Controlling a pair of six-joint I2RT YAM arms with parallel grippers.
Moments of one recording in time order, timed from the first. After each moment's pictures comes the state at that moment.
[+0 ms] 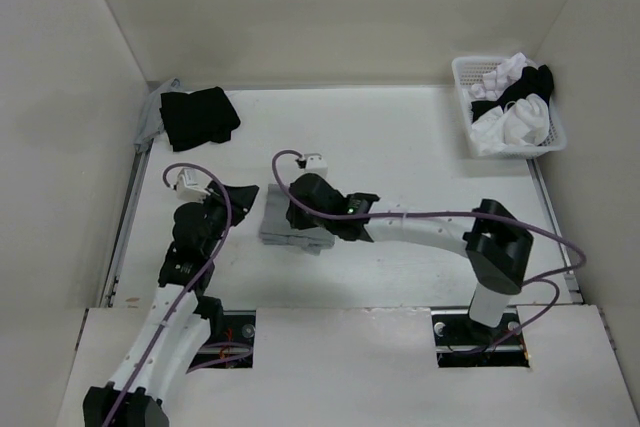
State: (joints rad) left arm -0.14 0.56 0.29 0.09 0.11 -0.97; right arm 1.10 1.84 1.36 -0.22 0.31 0.76
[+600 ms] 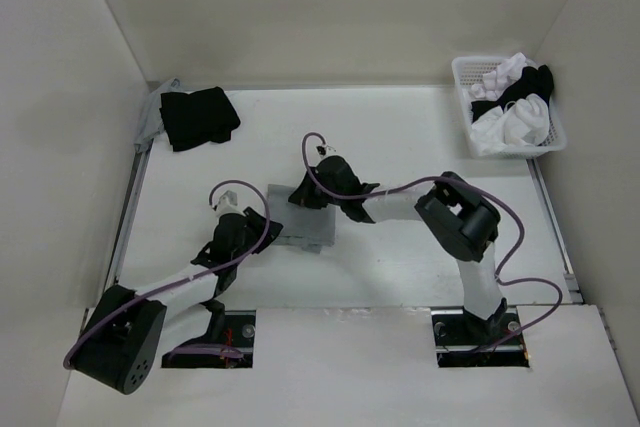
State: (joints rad) left arm -0.40 1.03 0.12 0.40 -0.02 -0.99; right arm 0.84 1.99 1.15 0.35 -0.08 0.87
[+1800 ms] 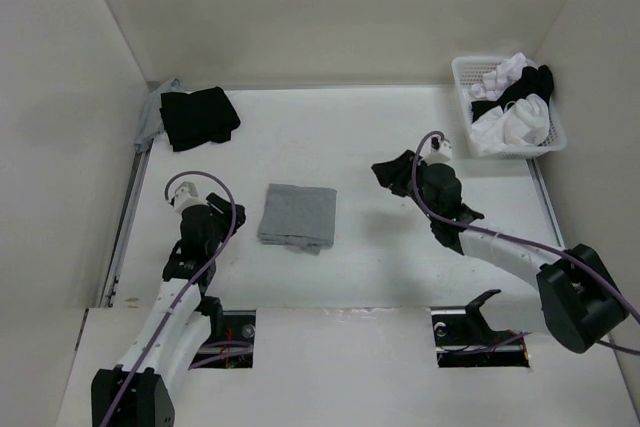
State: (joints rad) left arm -0.13 0.68 0.23 -0.02 -0.10 -0.80; right arm 0.55 1.26 0.60 0.49 0.08 0.82
